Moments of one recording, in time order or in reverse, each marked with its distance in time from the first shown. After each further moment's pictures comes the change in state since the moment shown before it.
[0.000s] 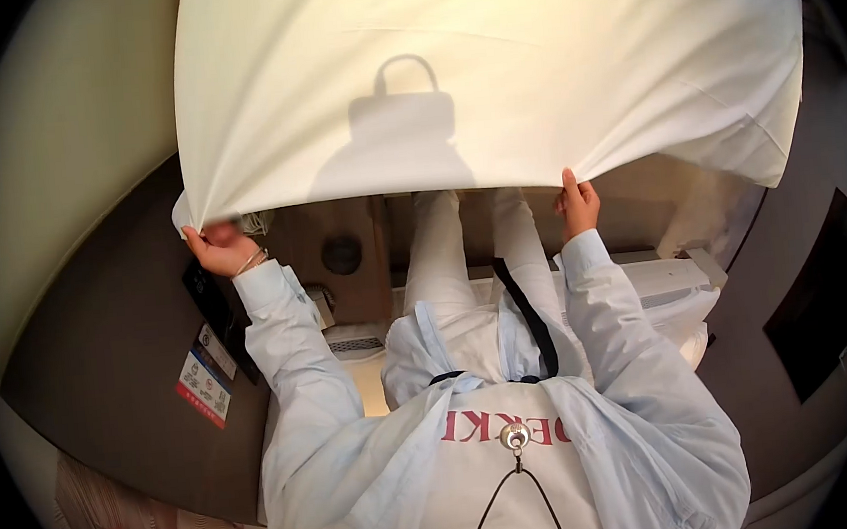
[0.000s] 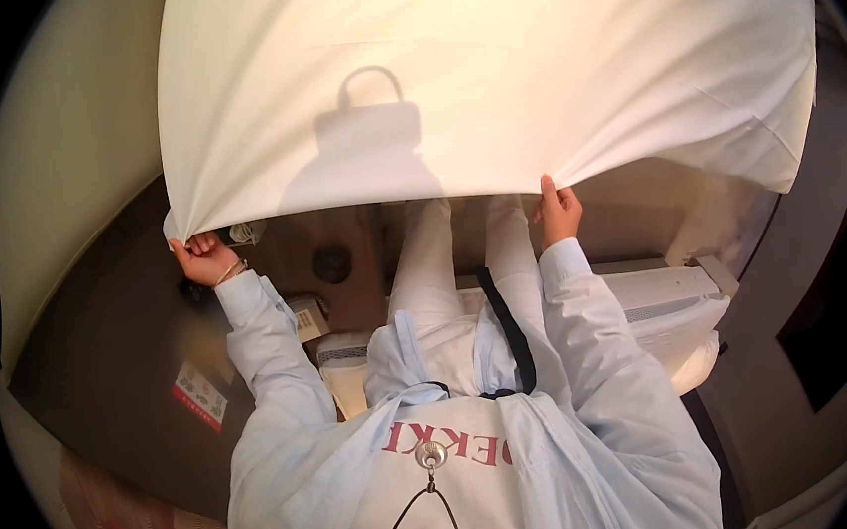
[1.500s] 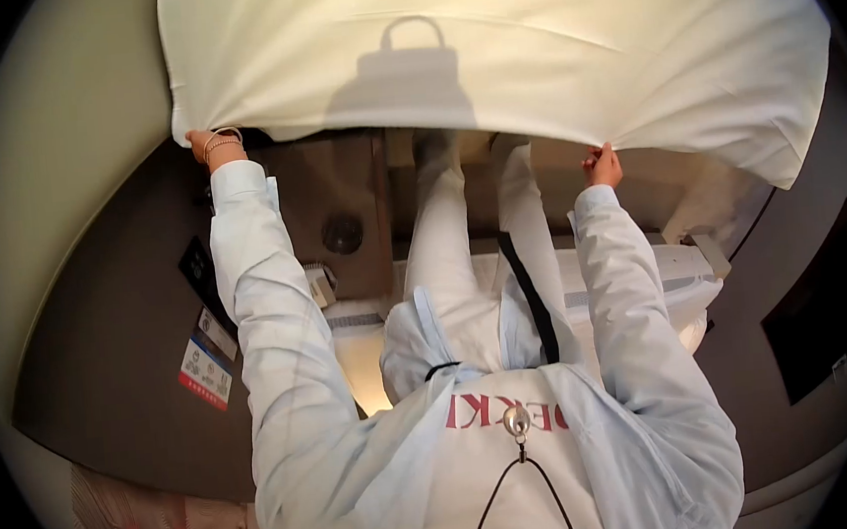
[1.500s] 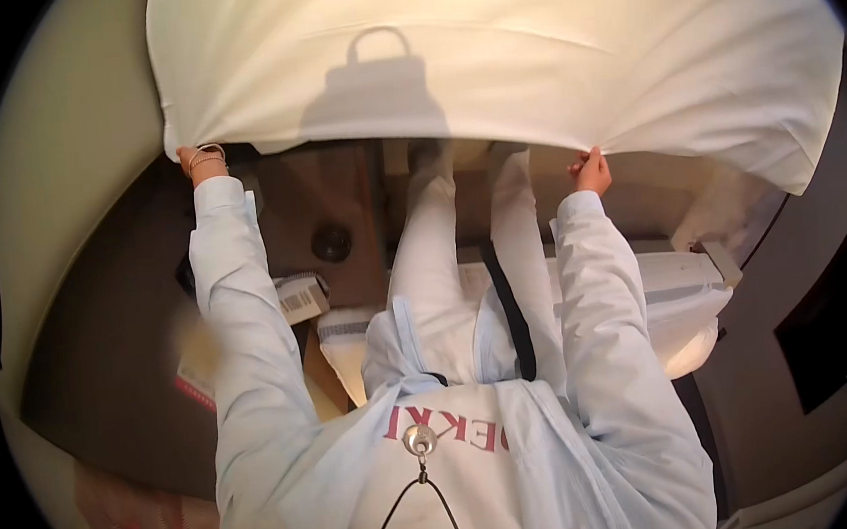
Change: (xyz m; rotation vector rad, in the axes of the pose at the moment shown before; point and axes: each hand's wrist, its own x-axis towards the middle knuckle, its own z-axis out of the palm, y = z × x) left_hand 0.149 -0.103 0.006 1.042 0.638 -0.289; right_hand 0.123 0.071 -0.050 0.041 0.331 0.072
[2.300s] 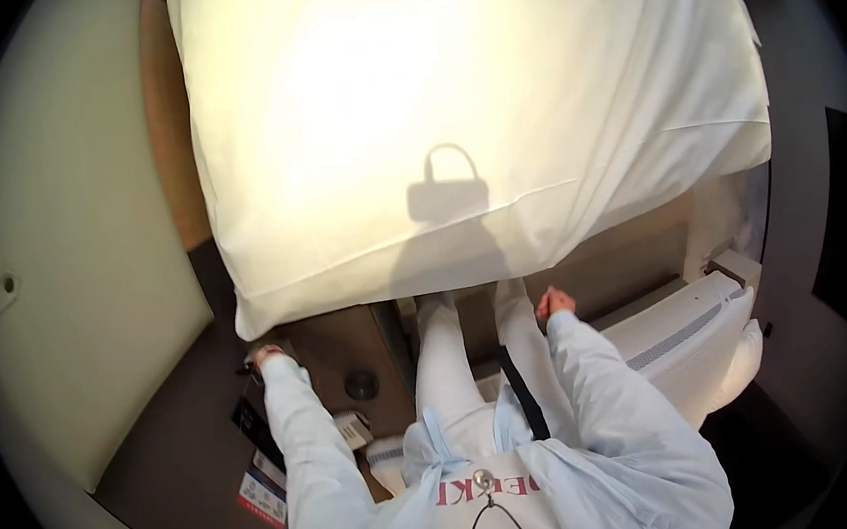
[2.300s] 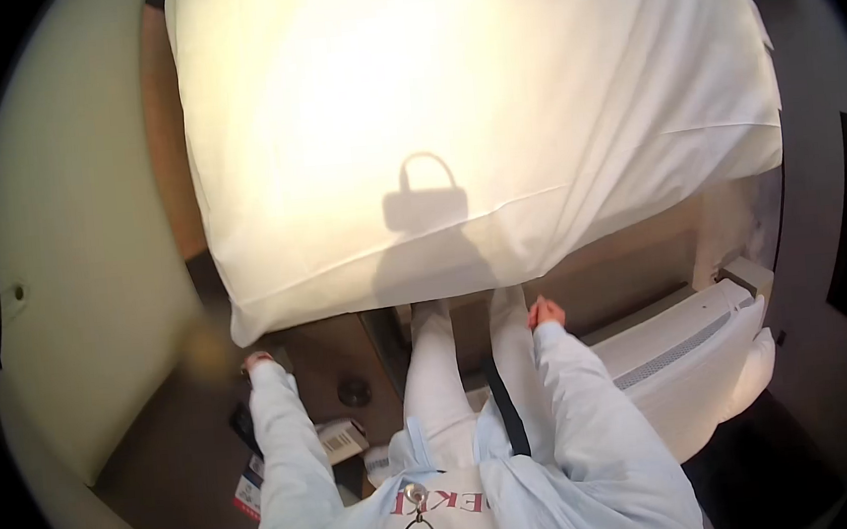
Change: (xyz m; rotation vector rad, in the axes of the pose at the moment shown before) left_hand 0.031 -0.099 -0.042 -0.432 -0.153 -0.205; right_hand -0.027 0.071 -0.058 0.060 -0.079 0.220
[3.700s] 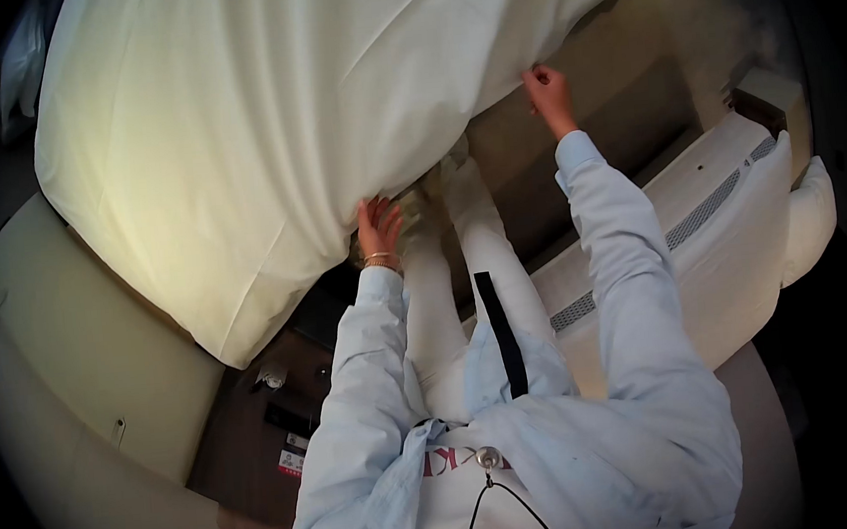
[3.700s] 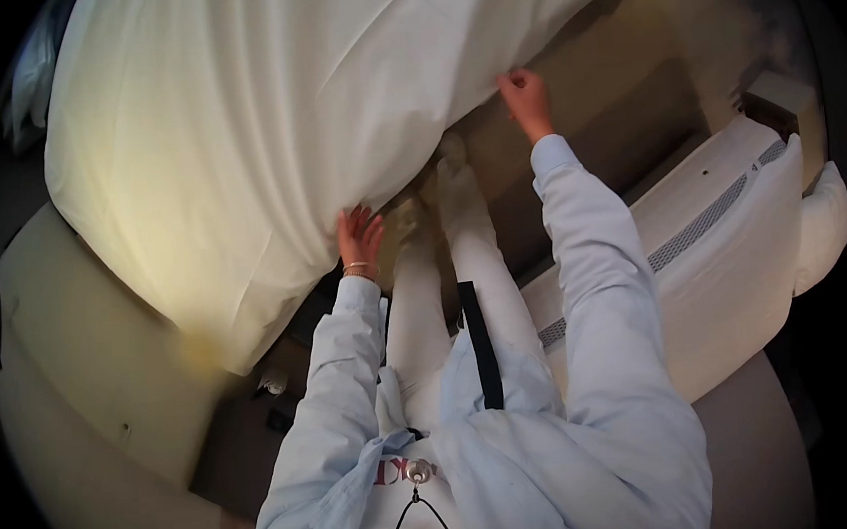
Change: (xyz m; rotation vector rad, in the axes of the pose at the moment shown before) left_hand -0.609 -0.464 0.065 0.963 -1.140 -0.011; right_hand 0.302 -0.296 -0.281 0.035 -0.045 -0.302
